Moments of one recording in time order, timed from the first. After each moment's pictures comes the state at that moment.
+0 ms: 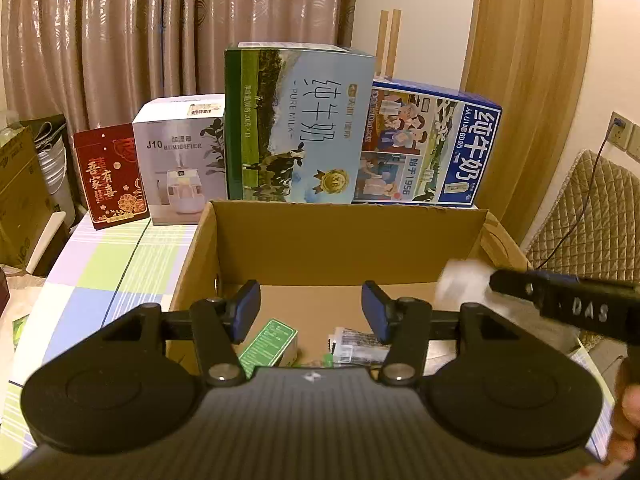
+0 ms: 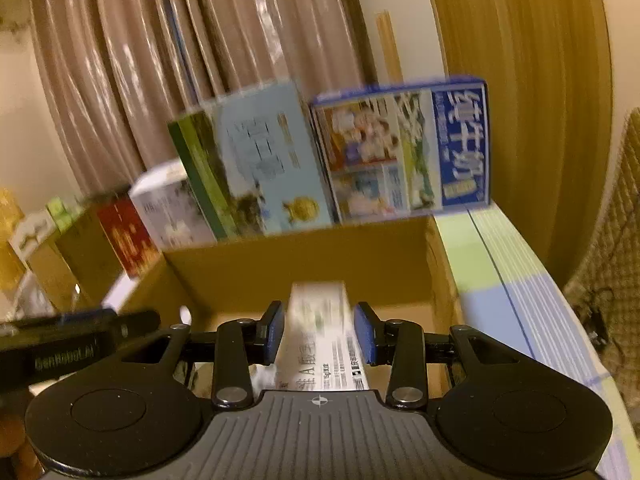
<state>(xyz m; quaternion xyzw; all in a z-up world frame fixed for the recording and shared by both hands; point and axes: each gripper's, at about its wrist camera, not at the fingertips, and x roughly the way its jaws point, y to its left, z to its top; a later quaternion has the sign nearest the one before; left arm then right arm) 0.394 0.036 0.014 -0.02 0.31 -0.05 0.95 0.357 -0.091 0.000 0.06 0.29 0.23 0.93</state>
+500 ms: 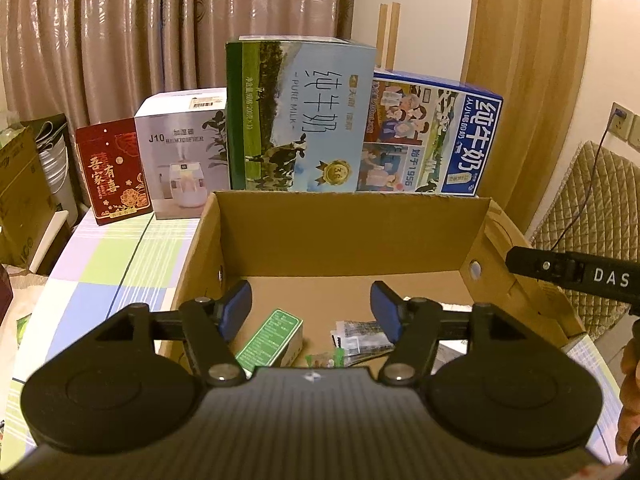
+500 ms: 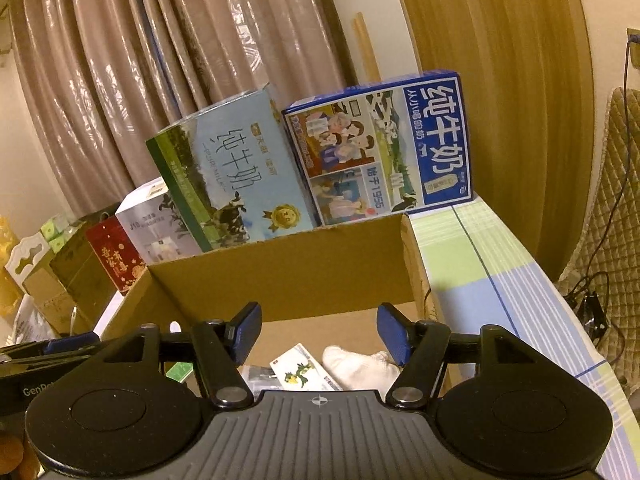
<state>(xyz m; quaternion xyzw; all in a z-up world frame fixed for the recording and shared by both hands) 0.391 0.037 0.009 -0.01 0.31 -0.05 0.95 0.361 -0.111 -0.004 0.09 0.30 0.21 0.93</state>
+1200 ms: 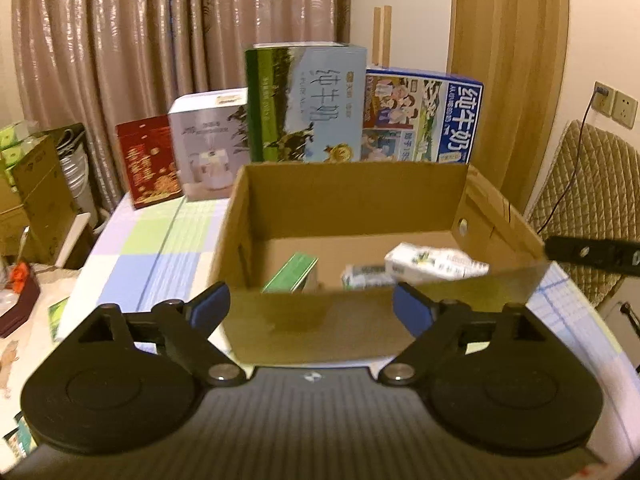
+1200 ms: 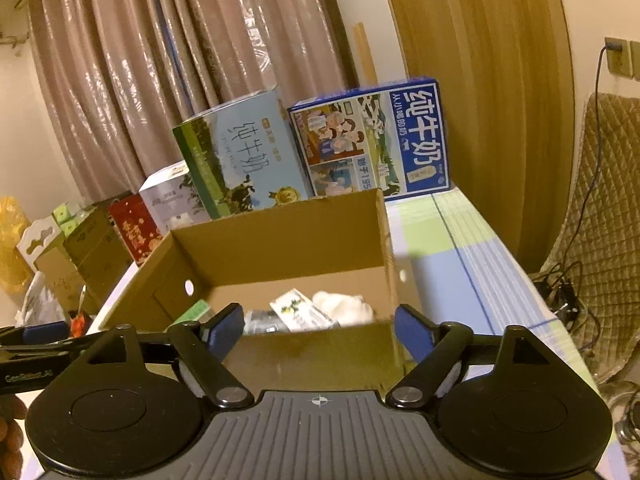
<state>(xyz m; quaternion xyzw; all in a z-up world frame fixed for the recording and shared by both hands) 0.290 0.050 0.016 0.02 0.31 -0.04 0.95 0.271 -0.153 0.007 0.07 0.30 0.22 0.93</state>
